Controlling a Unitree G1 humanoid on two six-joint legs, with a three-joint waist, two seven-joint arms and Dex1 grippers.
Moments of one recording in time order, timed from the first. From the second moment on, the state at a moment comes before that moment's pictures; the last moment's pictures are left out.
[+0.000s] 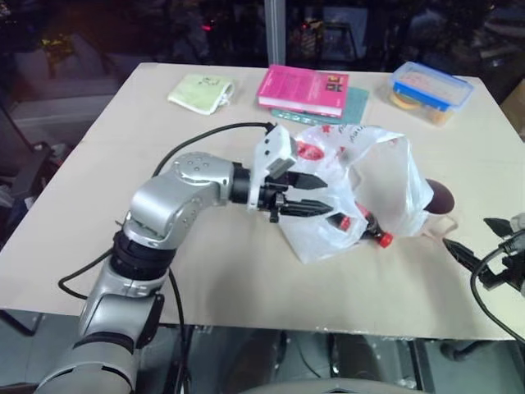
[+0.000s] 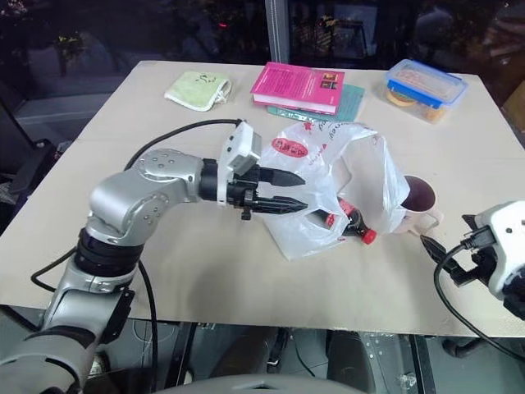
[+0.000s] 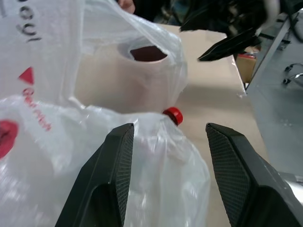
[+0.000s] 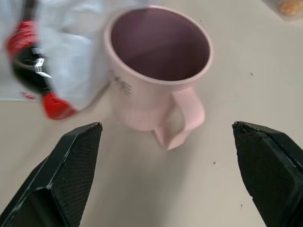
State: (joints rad) left arm -0.76 0.57 -0.25 -0.25 -0.52 0.79 -1.06; right arm 0.34 -0.81 -0.61 -0.67 0.65 0.76 0.47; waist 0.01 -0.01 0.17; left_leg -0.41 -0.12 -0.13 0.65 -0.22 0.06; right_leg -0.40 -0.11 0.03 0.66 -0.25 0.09
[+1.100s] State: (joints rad) left arm -0.90 0.51 -0.57 0.09 -0.16 0.17 -1.51; right arm 0.27 -0.65 -0.50 -0.78 0.67 0.87 0.36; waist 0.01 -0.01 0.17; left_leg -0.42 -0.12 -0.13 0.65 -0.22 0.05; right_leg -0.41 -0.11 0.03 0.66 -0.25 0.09
